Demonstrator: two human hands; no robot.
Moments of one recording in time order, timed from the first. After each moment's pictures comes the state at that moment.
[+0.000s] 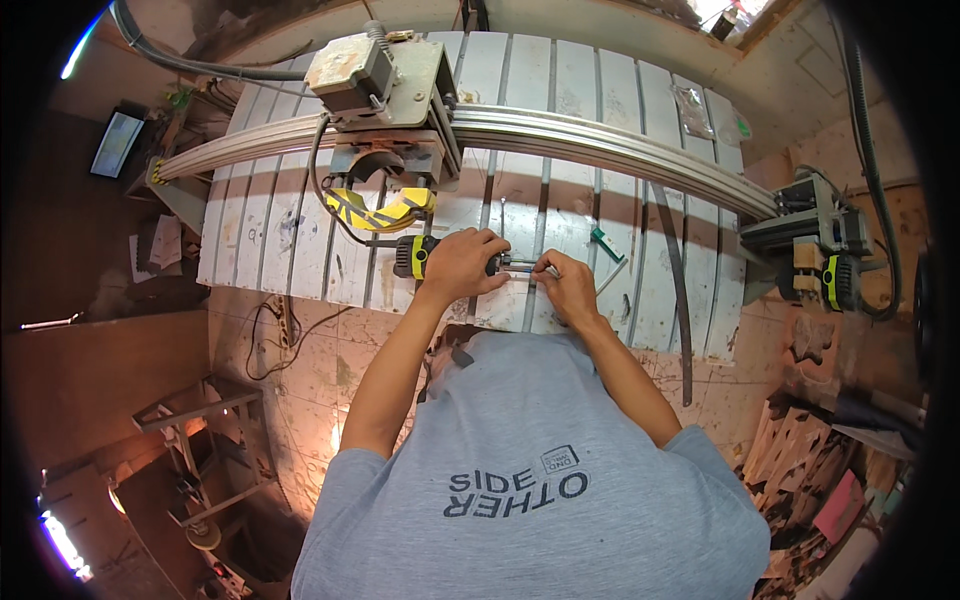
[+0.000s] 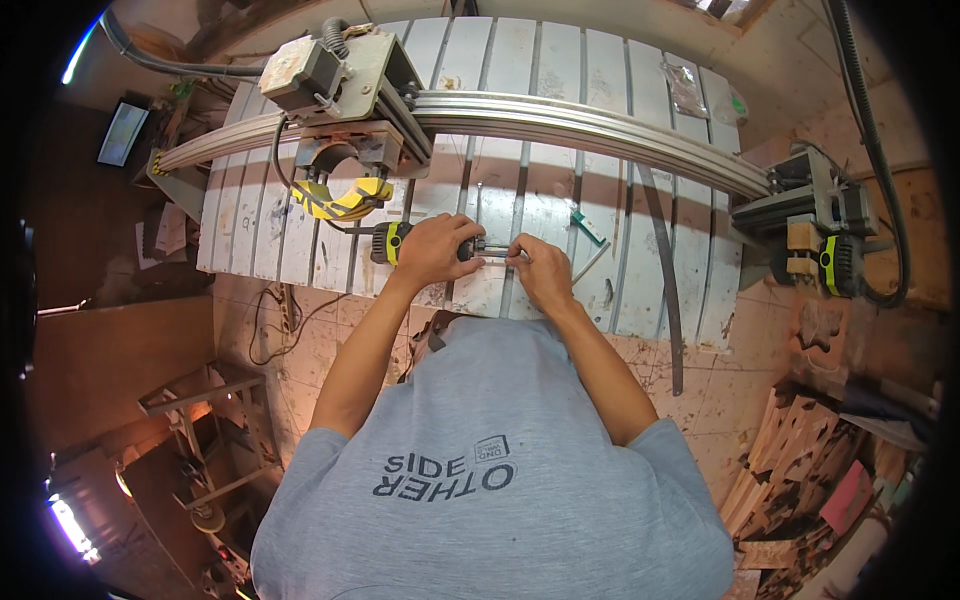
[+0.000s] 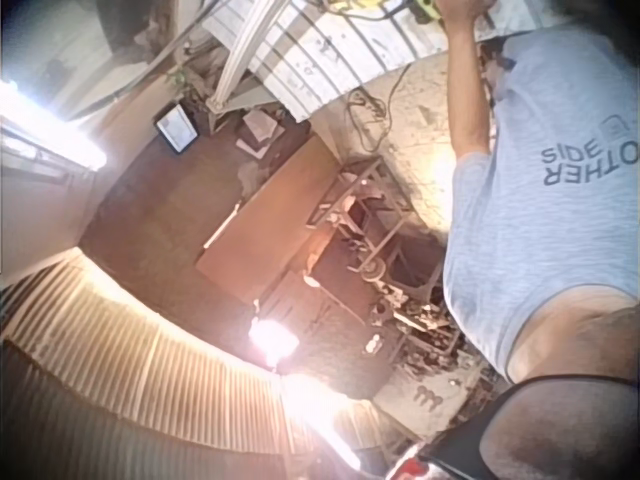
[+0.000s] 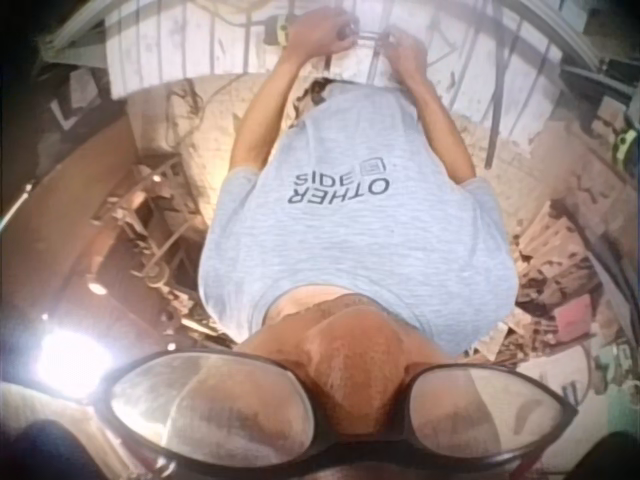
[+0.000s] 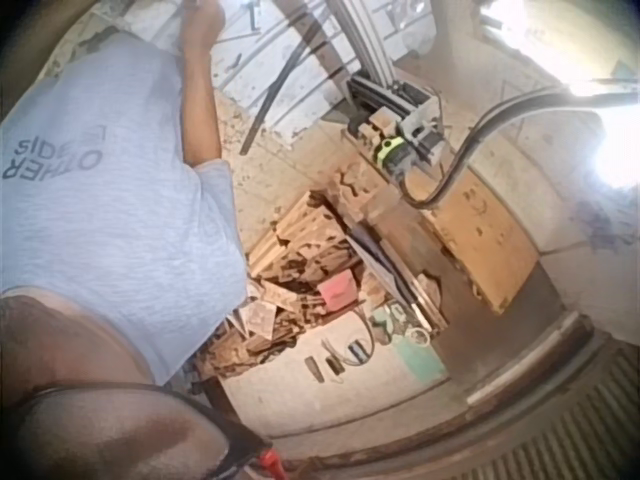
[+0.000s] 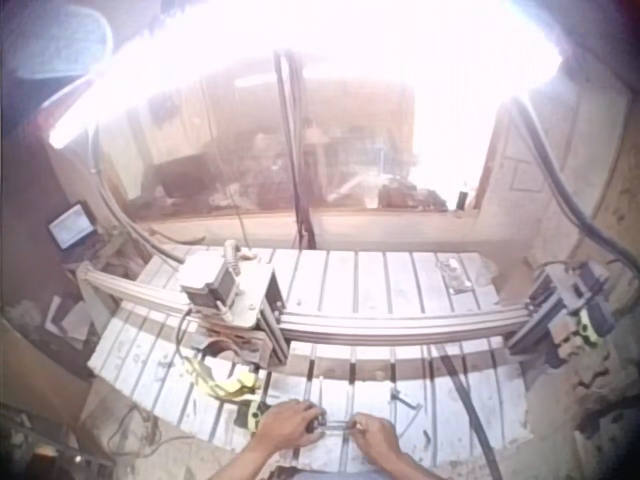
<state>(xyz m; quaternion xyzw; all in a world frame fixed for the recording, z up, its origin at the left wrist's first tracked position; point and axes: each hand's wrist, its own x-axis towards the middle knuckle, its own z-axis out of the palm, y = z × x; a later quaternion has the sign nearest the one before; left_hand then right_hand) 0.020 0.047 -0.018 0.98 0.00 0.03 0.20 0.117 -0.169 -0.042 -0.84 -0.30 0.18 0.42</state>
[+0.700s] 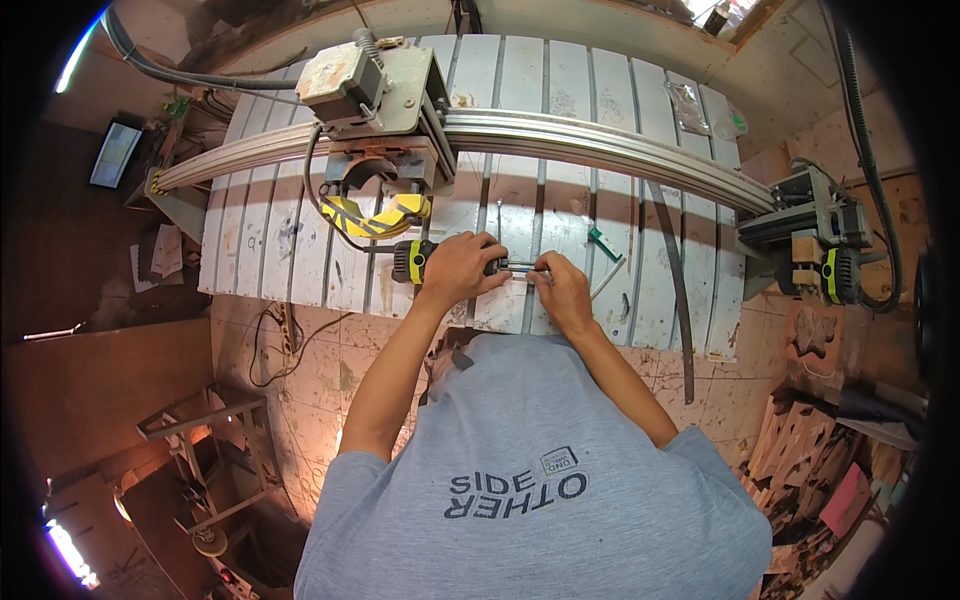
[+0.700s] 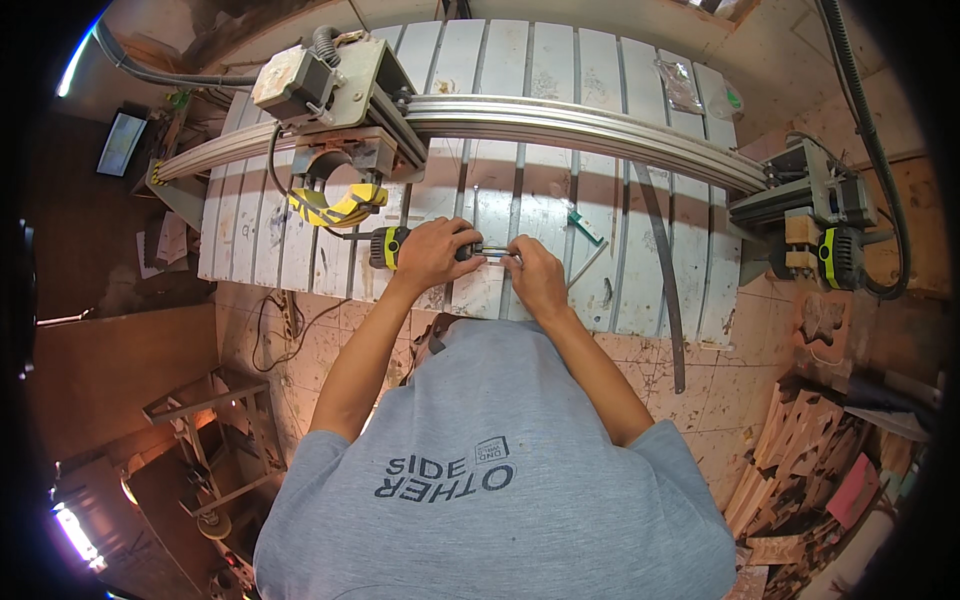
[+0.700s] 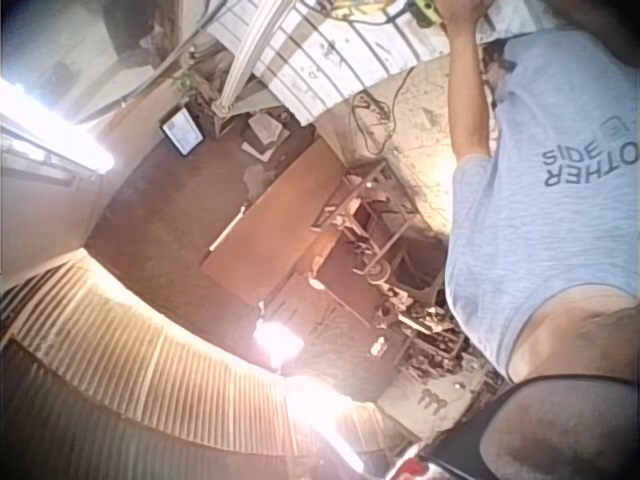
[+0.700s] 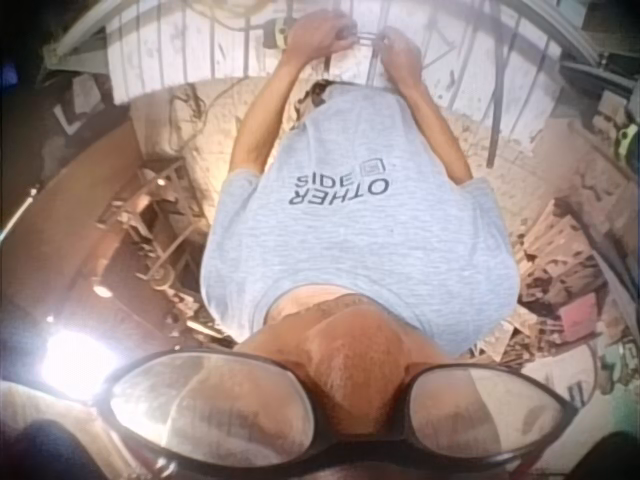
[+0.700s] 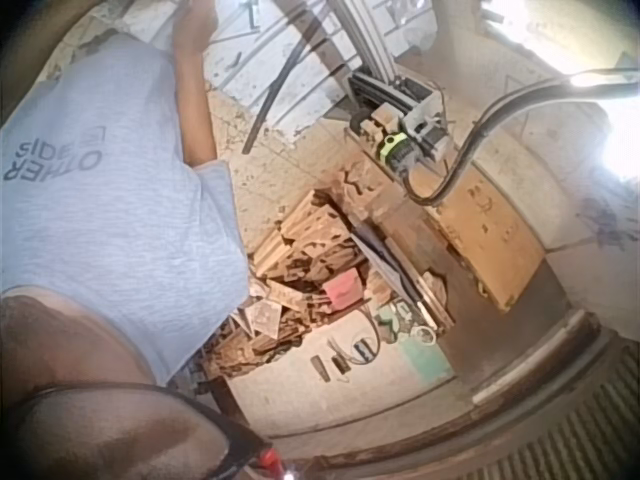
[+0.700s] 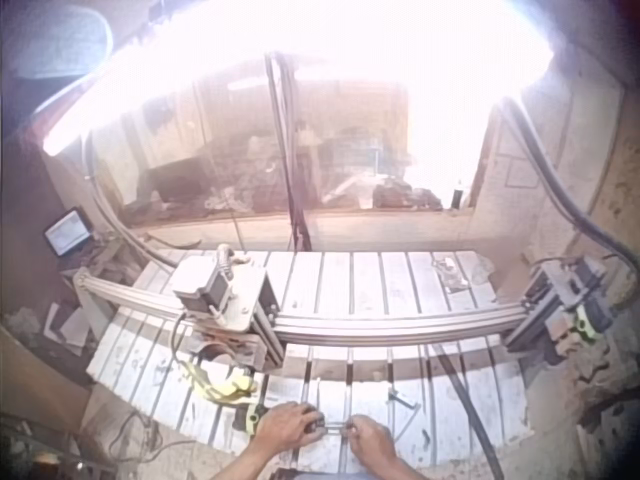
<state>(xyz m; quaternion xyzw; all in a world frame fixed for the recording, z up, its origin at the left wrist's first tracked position) 0.021 0.044 -0.018 0.98 0.00 0.04 0.18 0.105 -0.166 -0.043 -0.84 -0.31 0.11 0.42</state>
